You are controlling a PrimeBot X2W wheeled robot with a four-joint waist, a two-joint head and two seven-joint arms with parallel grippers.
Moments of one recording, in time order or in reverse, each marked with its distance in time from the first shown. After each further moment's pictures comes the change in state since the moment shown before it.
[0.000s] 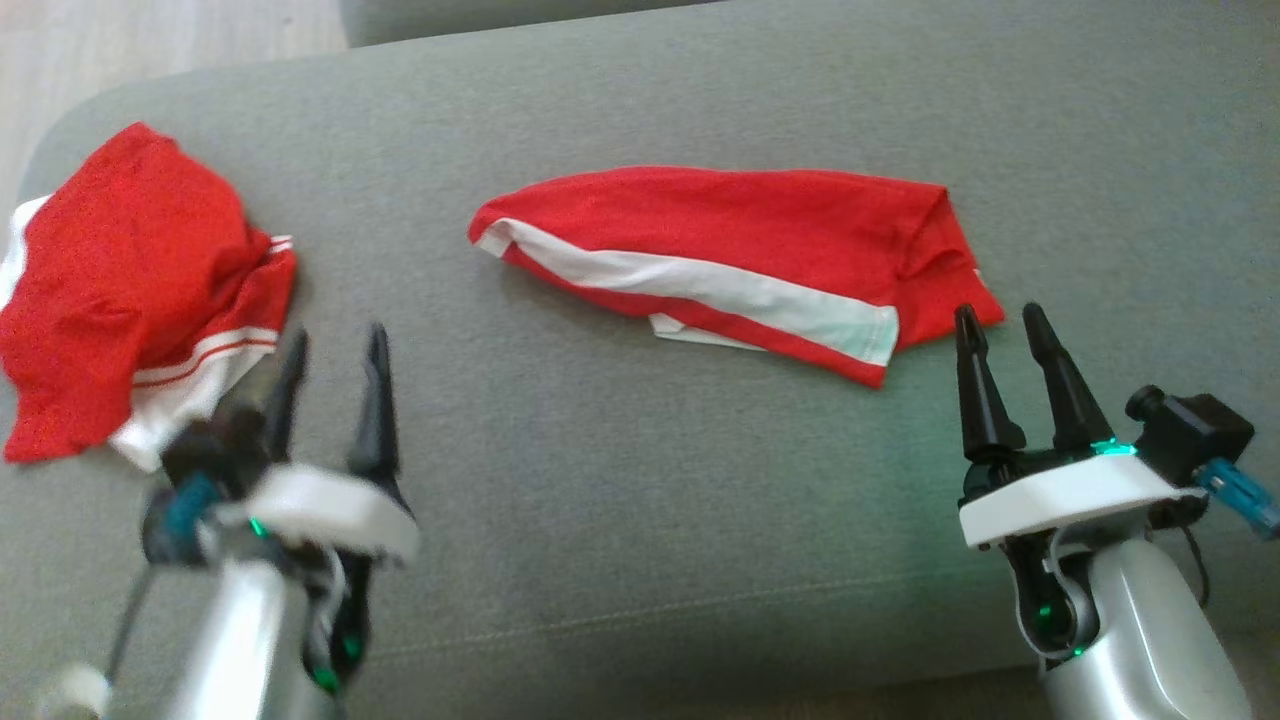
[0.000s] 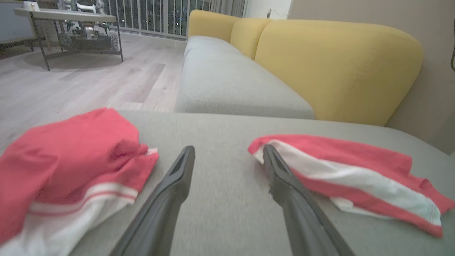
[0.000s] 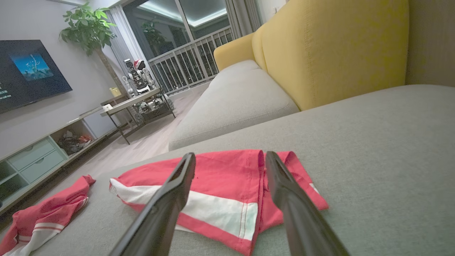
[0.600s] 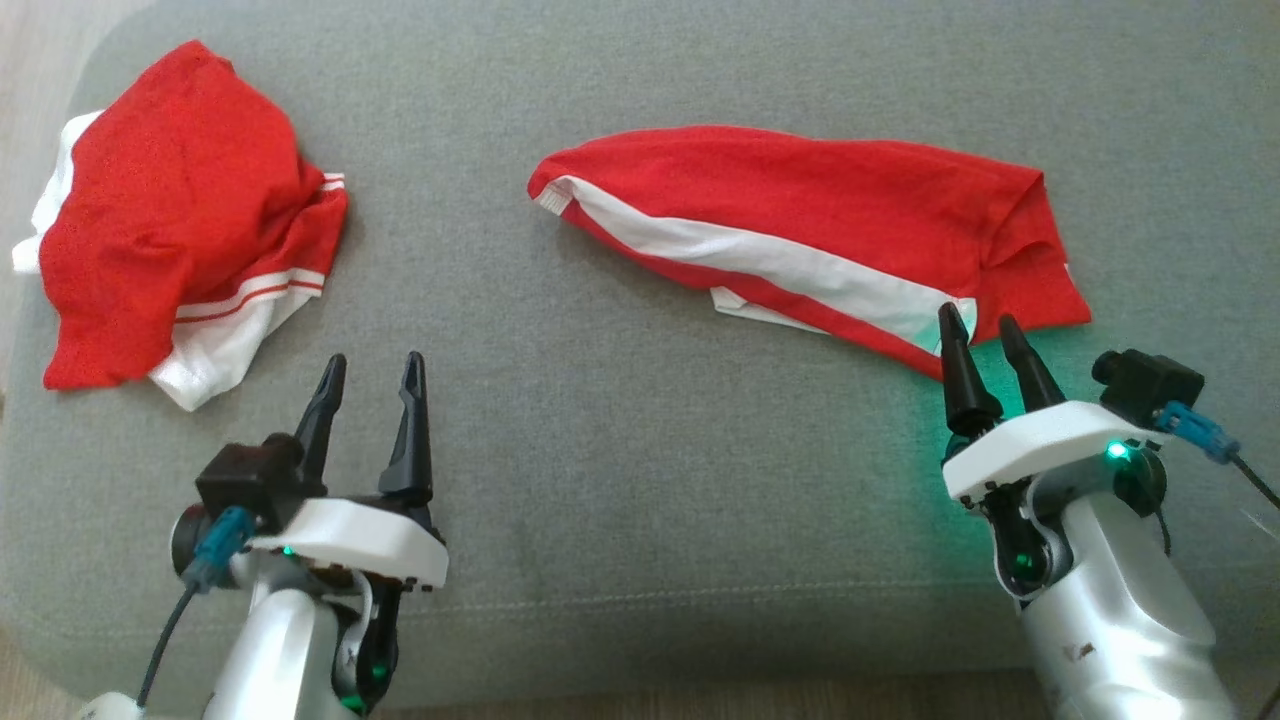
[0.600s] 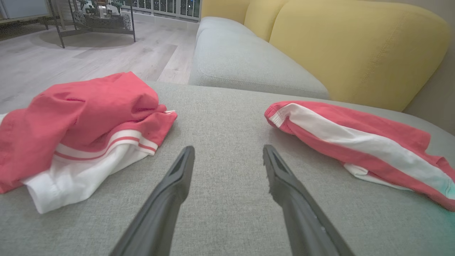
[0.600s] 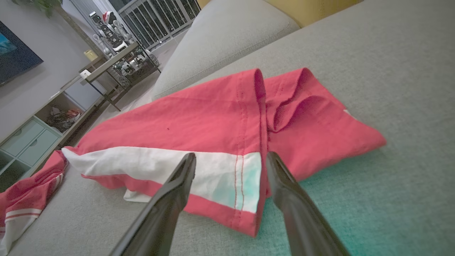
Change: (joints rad) left arm 0.106 -0.081 0.039 -0.072 0.099 -0.040 0.000; right arm -0.207 0.002 0.002 0.417 0.106 0.000 0.000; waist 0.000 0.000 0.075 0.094
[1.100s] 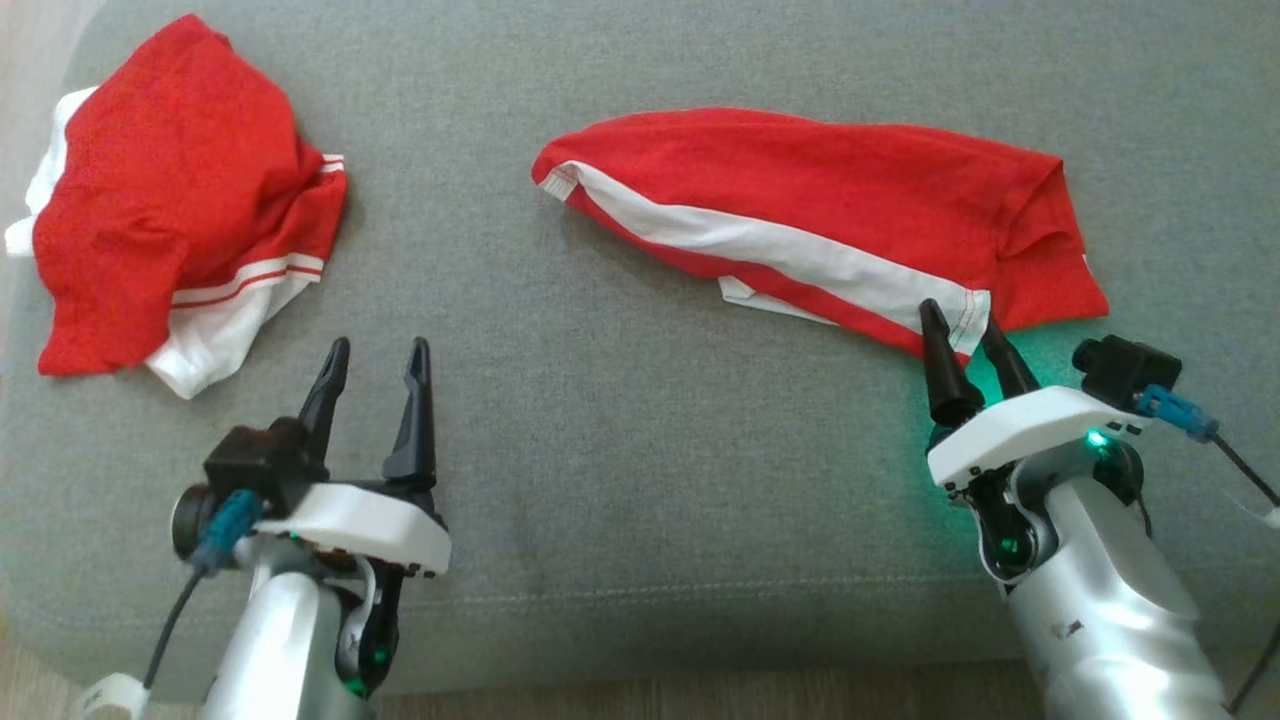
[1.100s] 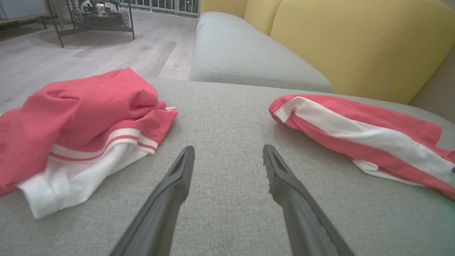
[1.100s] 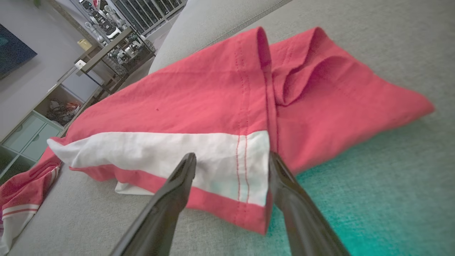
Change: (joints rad) left arm -0.028 -0.009 0.011 0.020 0.033 -0.018 0.000; right arm -0.069 -0.001 0.046 0.111 0.067 0.000 0.000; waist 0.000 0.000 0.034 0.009
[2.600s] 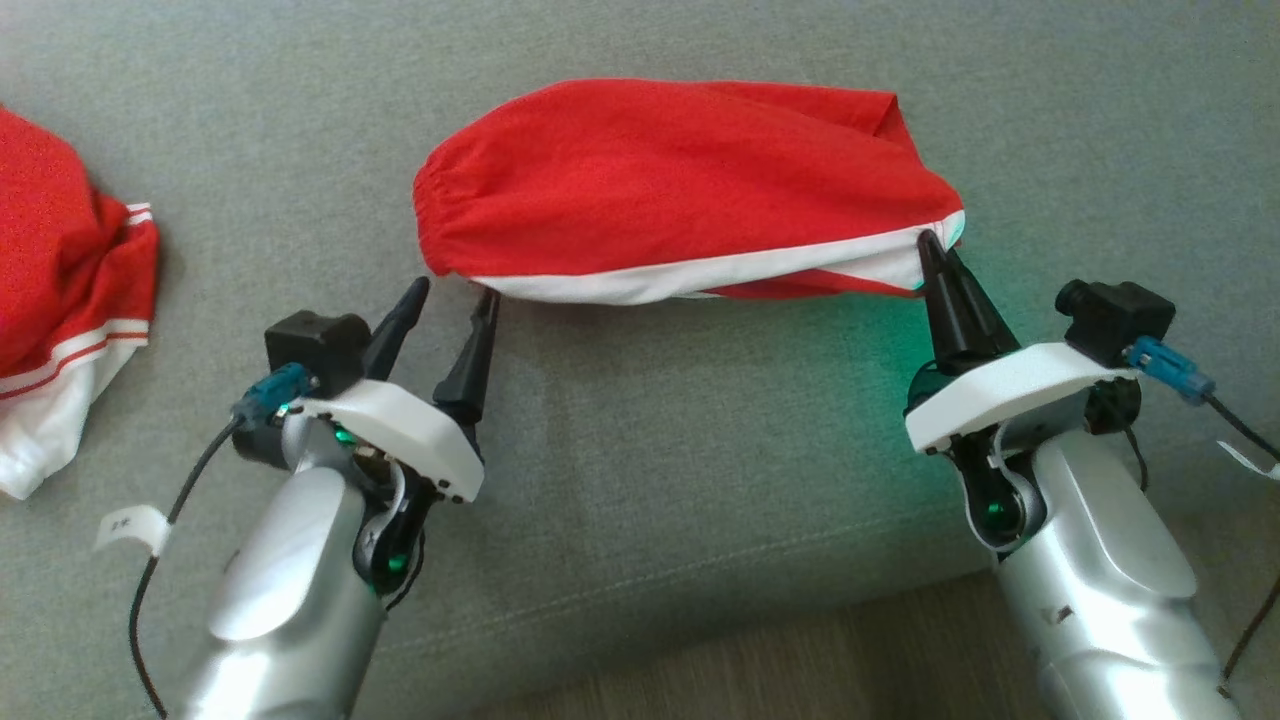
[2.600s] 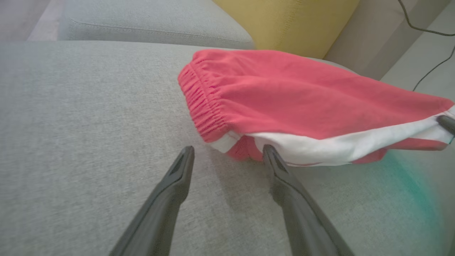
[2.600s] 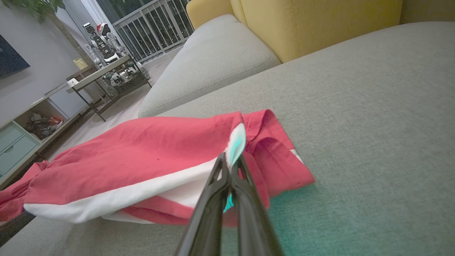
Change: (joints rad) left arm -0.267 0.065 -0.199 0.273 -0.175 -0.070 0.063; right arm 0.006 0.000 0.052 -0.210 -0.102 0.000 0.000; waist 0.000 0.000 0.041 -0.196
